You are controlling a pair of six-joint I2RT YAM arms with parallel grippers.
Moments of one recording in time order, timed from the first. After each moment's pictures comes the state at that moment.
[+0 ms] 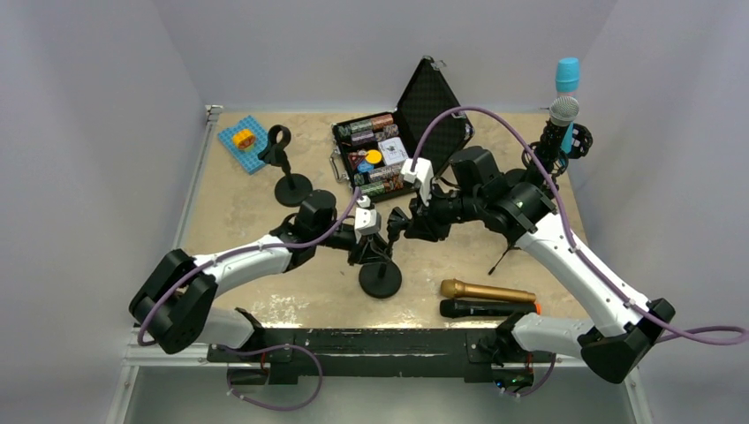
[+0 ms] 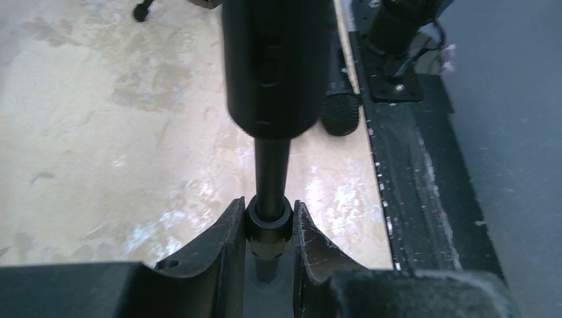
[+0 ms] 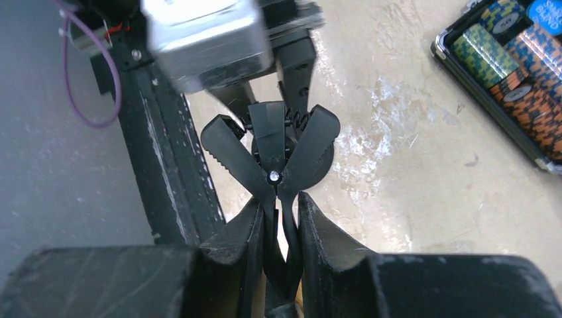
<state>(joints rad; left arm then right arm) -0.68 1.39 0.65 0.35 0.94 0.17 0.66 1.18 1.31 -0.87 -0.52 -0.27</state>
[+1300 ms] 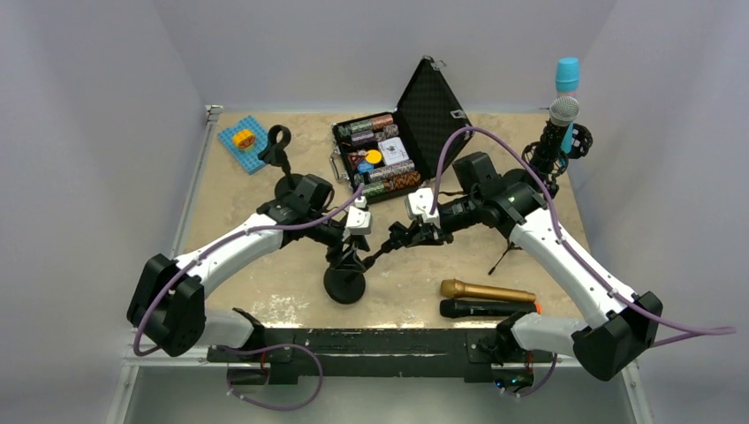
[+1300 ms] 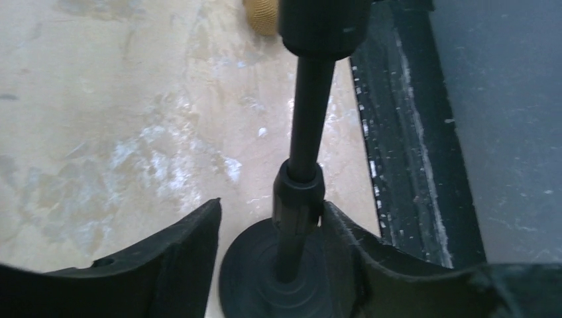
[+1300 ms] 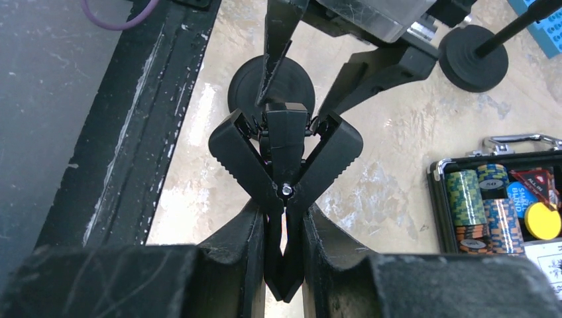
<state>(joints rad) -0.58 1.32 0.89 -0.49 0.94 0.67 0.53 1.22 1.18 -0.88 -0.93 -0.95</state>
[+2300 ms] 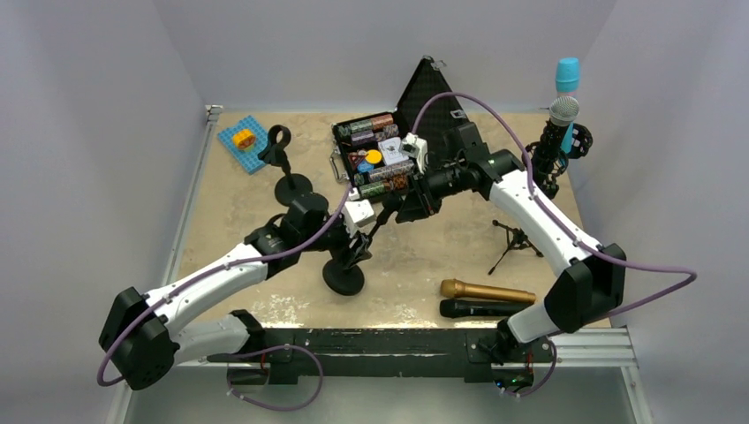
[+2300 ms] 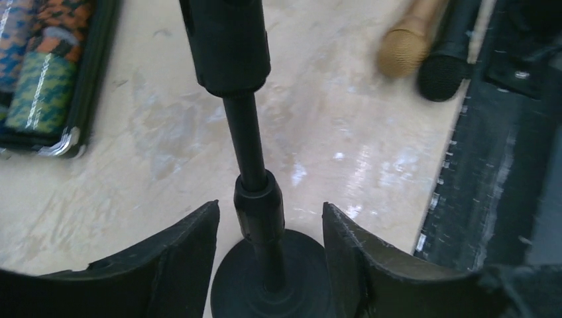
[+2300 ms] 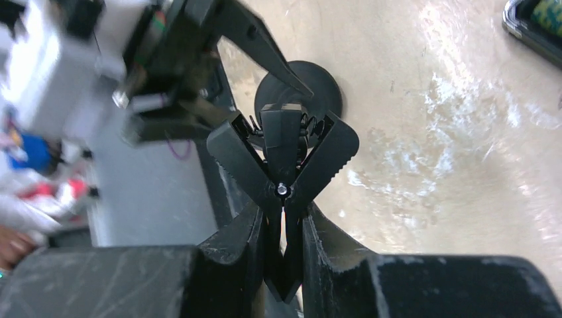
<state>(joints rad) -0.75 1.13 0.73 -0.17 0.30 0.12 0.45 1.50 1.39 -0.81 -0.87 -0.02</state>
